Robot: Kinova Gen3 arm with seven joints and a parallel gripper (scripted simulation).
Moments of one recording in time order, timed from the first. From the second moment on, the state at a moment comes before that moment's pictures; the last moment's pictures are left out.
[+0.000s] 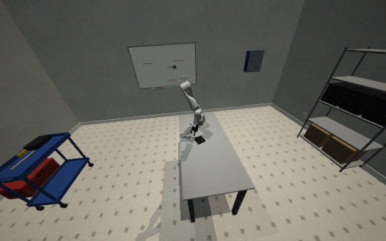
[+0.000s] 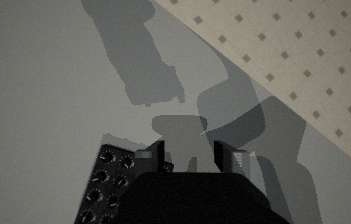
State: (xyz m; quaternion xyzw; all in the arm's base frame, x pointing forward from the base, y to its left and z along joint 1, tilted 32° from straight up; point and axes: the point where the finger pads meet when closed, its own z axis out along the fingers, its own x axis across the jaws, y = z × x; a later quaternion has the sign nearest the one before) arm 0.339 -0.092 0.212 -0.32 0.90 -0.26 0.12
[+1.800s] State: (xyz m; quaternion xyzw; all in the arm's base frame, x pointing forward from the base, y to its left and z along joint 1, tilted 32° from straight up) arm 0.348 -0.059 0.196 -0.28 0.91 -0.24 0.17
